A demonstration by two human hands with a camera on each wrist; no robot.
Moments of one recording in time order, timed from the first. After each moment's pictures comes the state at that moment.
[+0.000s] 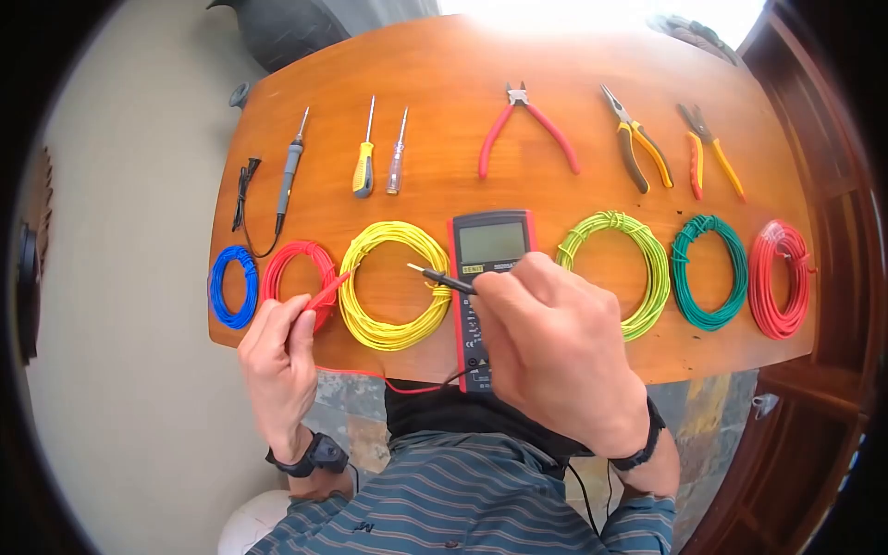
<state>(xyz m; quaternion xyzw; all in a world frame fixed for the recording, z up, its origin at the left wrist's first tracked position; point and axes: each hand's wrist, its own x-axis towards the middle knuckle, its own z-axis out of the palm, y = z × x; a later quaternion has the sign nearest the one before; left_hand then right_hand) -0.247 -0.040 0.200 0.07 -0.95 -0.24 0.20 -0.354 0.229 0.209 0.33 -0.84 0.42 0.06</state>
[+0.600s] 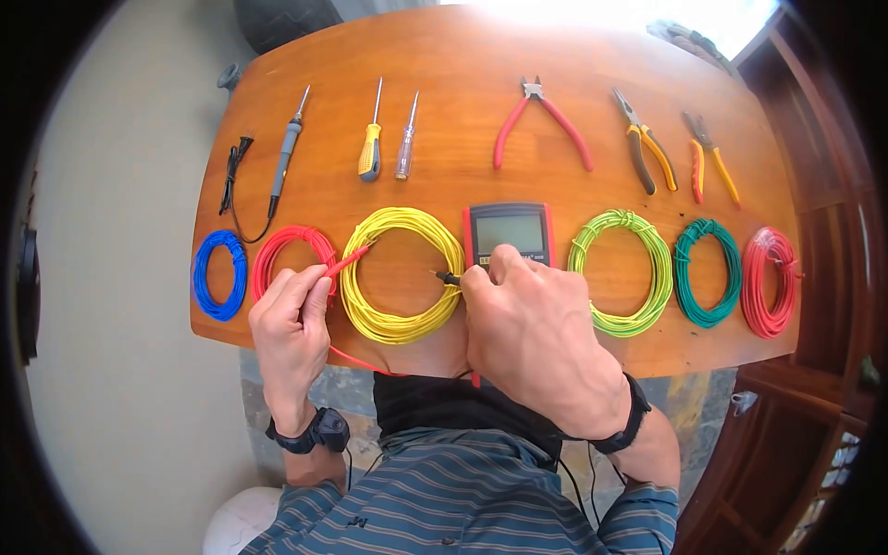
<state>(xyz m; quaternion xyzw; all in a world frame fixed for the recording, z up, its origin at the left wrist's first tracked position) -0.265 -0.060 0.161 0.06 -0.93 -0.29 0.21 -0.351 0.194 0.191 0.37 -0.90 0.23 0.02</state>
